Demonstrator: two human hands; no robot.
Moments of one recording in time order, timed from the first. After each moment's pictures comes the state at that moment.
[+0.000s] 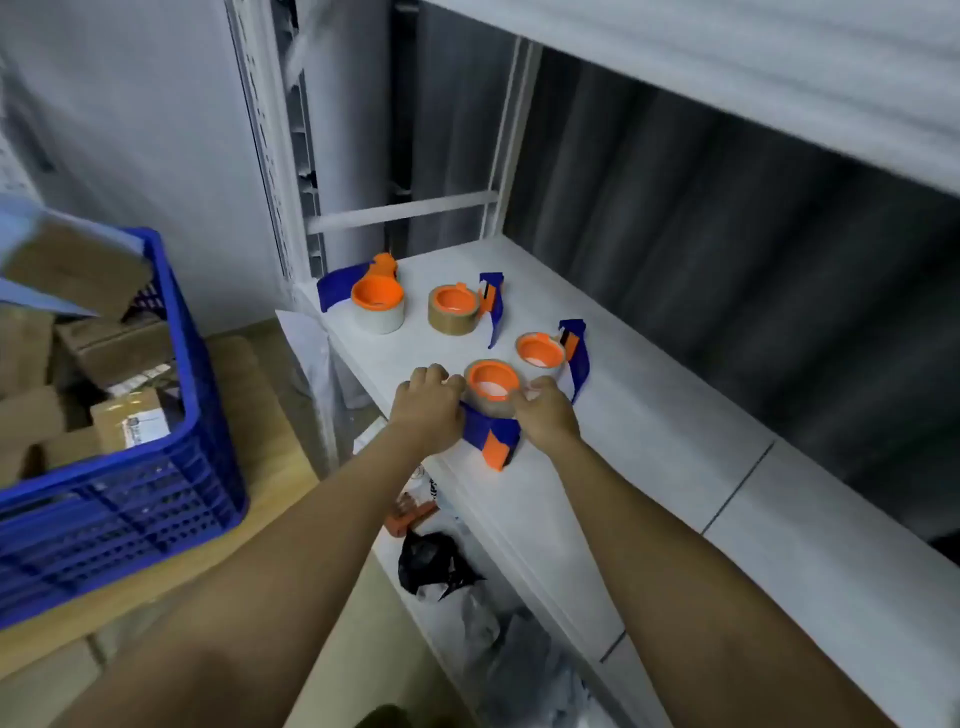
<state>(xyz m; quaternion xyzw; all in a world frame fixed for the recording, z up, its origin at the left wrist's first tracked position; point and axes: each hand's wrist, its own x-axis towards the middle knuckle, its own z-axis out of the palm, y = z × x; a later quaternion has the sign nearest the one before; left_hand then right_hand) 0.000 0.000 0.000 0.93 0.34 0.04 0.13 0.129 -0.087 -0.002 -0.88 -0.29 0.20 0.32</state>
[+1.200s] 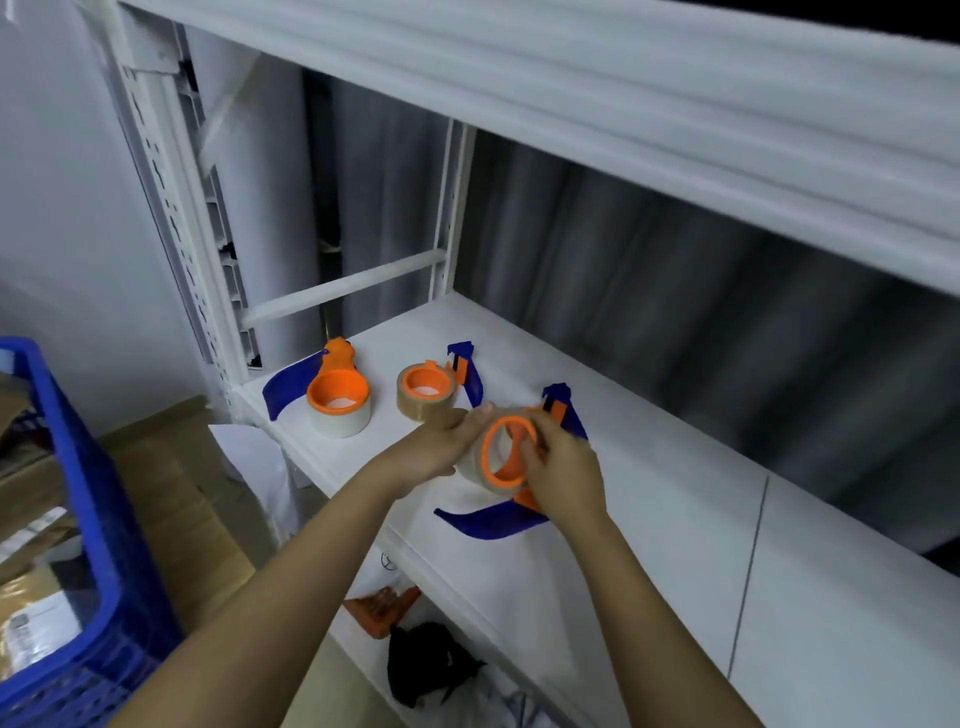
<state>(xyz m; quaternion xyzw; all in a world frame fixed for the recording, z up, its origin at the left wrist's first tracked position) 0.040 0.088 0.049 0.76 0.18 0.01 0.62 0.138 -0.048 0.020 -0.87 -0.35 -0.03 0.34</state>
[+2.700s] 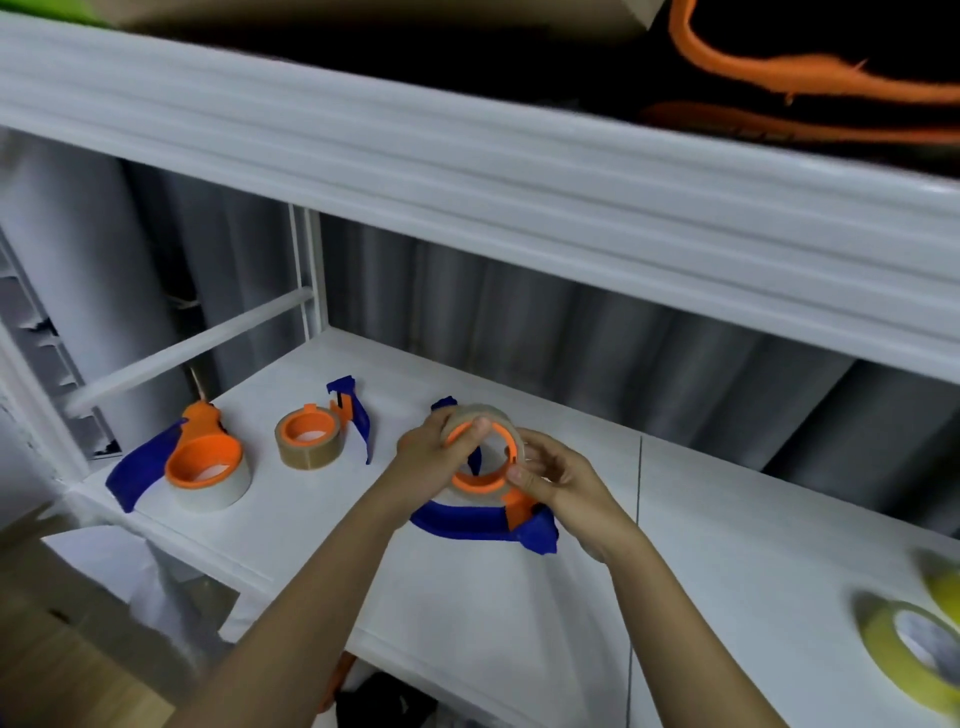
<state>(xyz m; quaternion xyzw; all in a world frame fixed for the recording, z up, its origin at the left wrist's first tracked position) 0.100 0.010 0.067 0.83 0.12 0.05 0.54 0.148 -0.166 0.064 -0.75 -0.26 0.18 0.58</state>
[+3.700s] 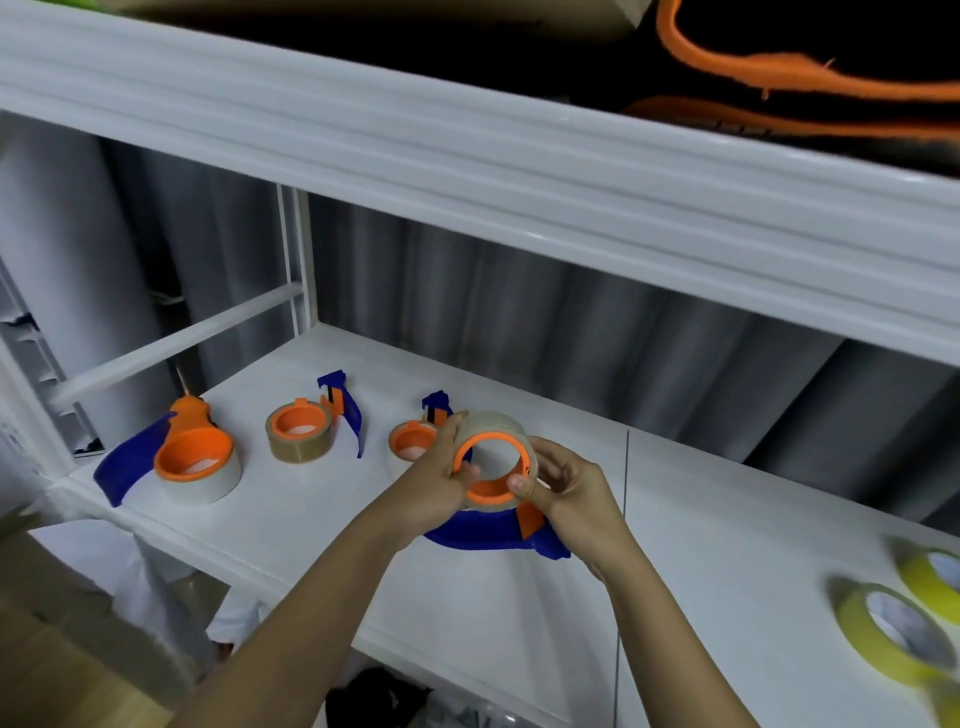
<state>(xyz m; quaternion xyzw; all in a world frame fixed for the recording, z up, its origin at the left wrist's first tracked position) 0.080 -0.007 0.057 0.87 0.09 -0.03 0.48 0.120 -0.177 0.062 -0.78 -0.23 0.08 0.58</state>
